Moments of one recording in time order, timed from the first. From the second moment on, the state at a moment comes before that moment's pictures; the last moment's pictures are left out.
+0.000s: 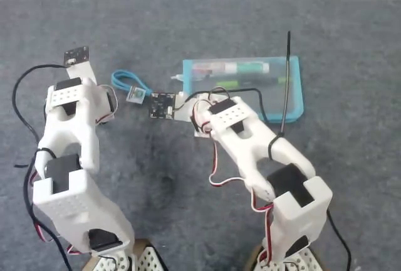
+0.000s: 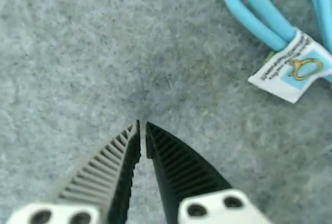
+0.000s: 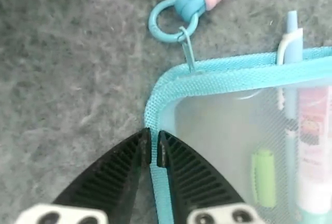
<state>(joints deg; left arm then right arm) -22.1 17.5 16.3 60.4 6.8 -33.1 15.6 20.9 35.6 57.1</state>
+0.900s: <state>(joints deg) -22.1 17.5 16.3 60.4 6.8 -33.4 12.5 25.1 39.3 54.2</state>
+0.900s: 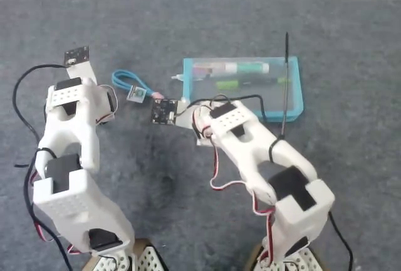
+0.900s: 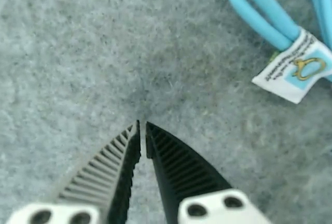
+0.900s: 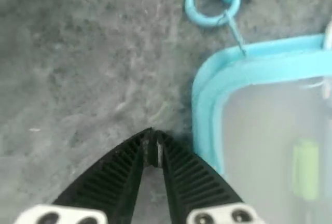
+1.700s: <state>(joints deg) -22.1 17.5 16.3 60.4 6.8 -33.4 -8.4 41.8 30.6 48.2</state>
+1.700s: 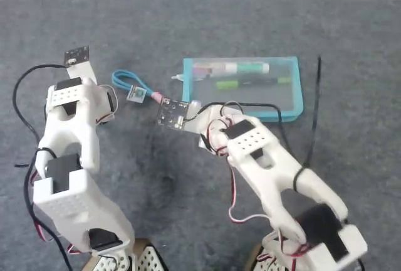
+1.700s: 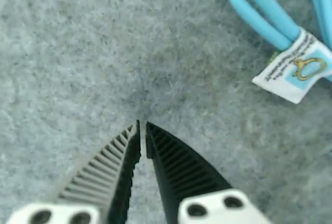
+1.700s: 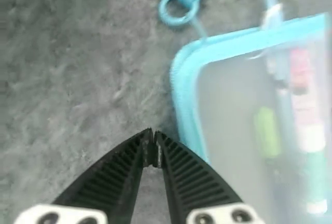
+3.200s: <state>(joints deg) -21.8 17.5 16.3 60.4 6.7 -34.5 11.1 26.5 28.7 51.6</state>
